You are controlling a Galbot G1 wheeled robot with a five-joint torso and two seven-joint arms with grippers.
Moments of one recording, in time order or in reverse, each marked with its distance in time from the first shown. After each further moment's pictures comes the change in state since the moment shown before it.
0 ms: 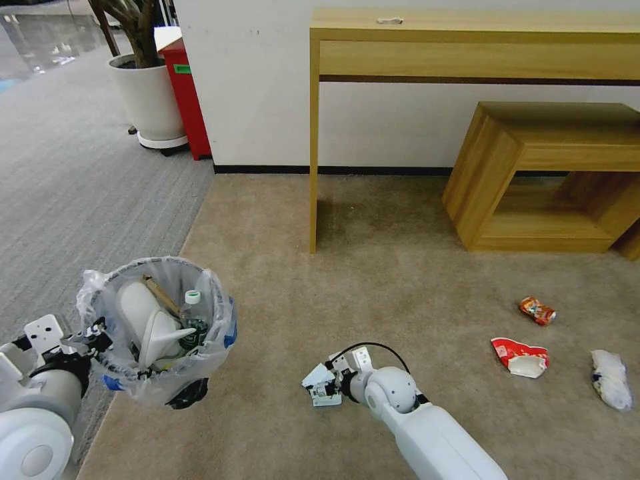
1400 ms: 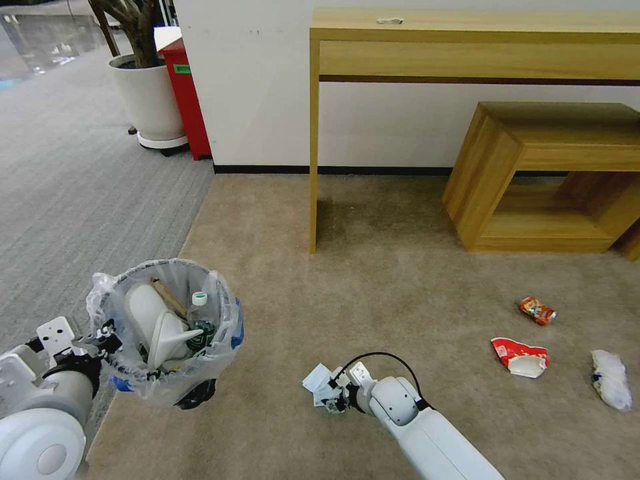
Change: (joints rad) left arm -0.002 -0.027 0.023 -0.001 0.025 0.000 0.003; right arm 0.004 -0.008 0.012 -0.089 -0.305 0.103 -0.168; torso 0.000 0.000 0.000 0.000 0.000
